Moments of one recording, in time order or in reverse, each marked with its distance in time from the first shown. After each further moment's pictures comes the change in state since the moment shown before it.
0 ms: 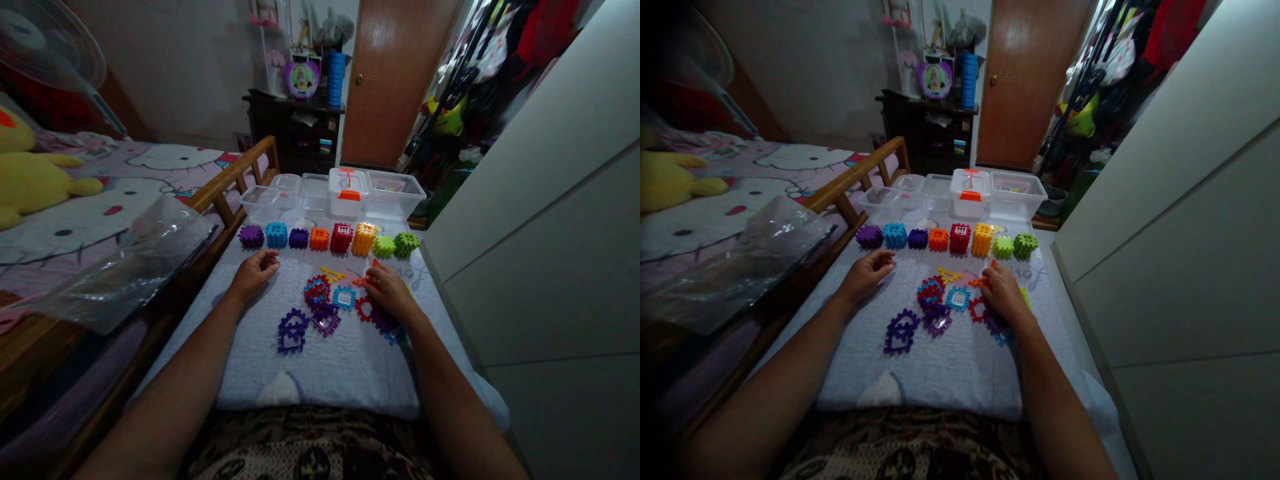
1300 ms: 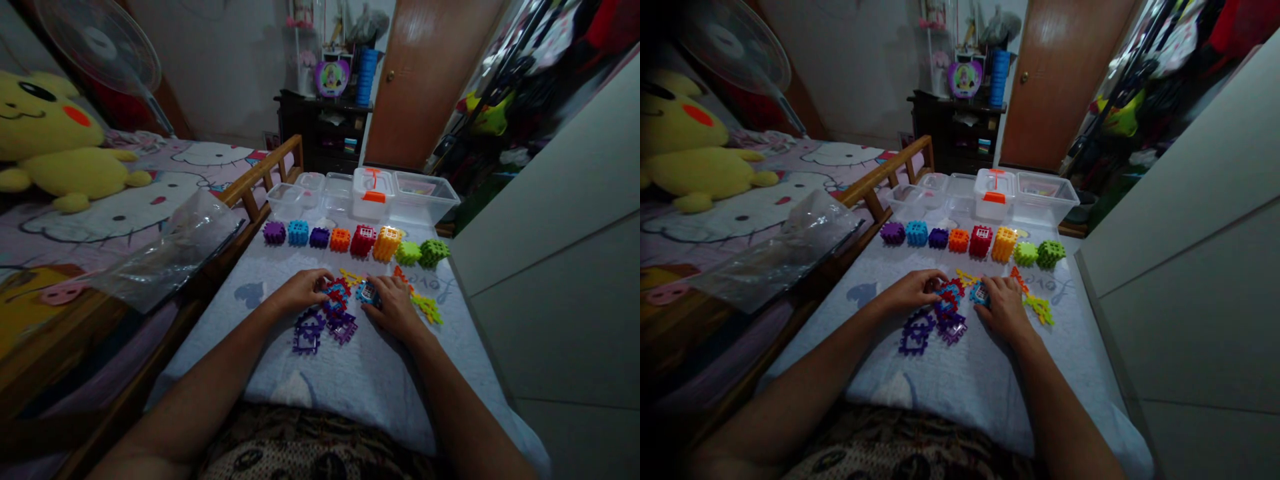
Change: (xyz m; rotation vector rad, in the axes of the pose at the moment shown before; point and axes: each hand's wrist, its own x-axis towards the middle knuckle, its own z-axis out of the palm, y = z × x) left_hand -0.028 0.054 0.045 0.190 -0.524 0.020; right_hand -0.006 -0.042 0.012 -0.081 -0.027 -0.085
